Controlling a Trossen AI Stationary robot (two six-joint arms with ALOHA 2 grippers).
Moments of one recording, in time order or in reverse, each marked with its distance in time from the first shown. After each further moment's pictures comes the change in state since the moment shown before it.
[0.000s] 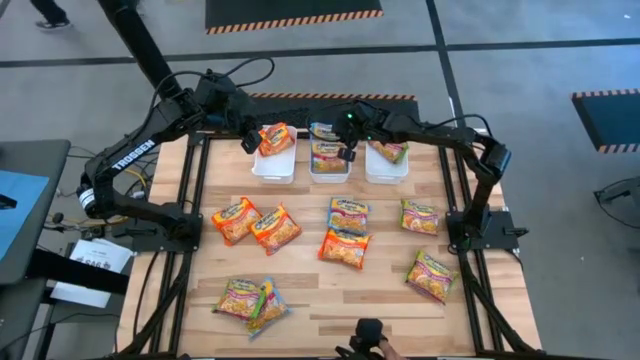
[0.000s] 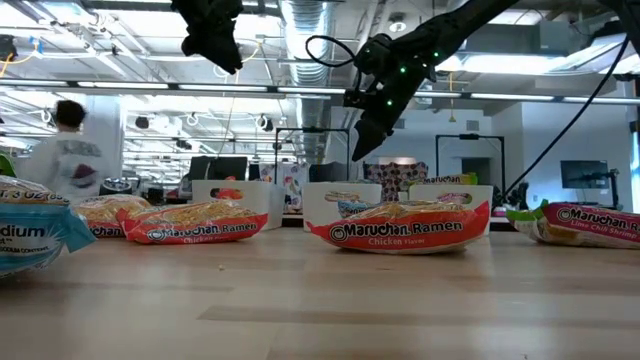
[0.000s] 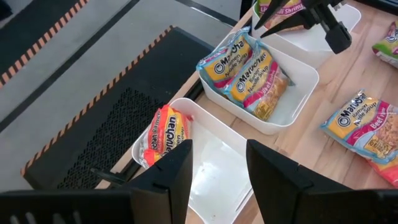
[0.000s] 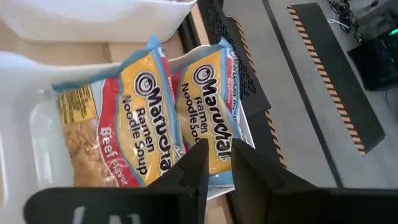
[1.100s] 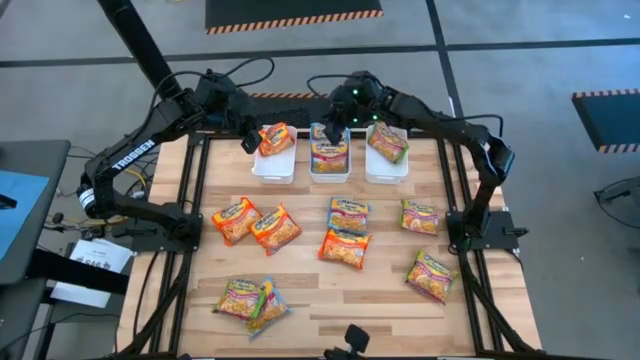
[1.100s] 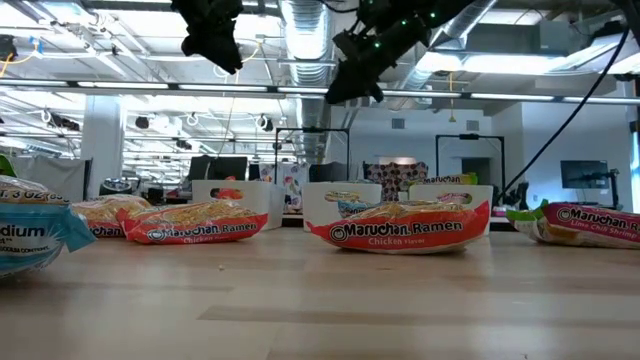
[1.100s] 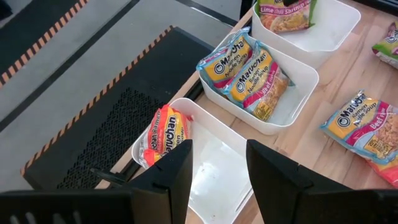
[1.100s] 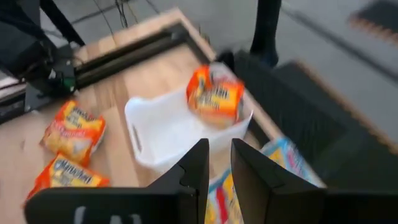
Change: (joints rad) left arm 0.000 0.000 0.000 0.001 0.000 -0.002; right arm 0.010 -0.029 0.257 -0.089 -0.340 0.499
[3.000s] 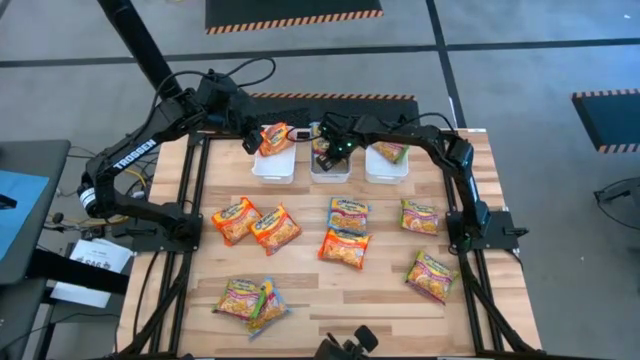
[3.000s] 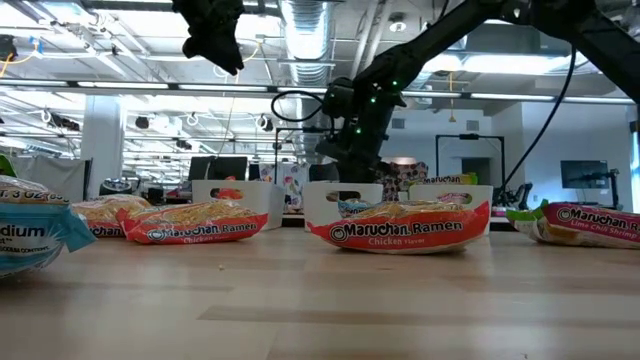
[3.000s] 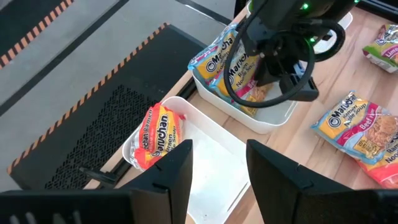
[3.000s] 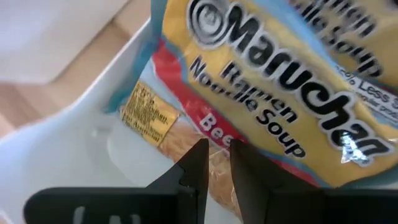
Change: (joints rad) left arm 0.000 0.008 0.000 -0.001 0.027 -0.024; right arm 0.021 0.331 0.000 -0.218 0.206 0.256
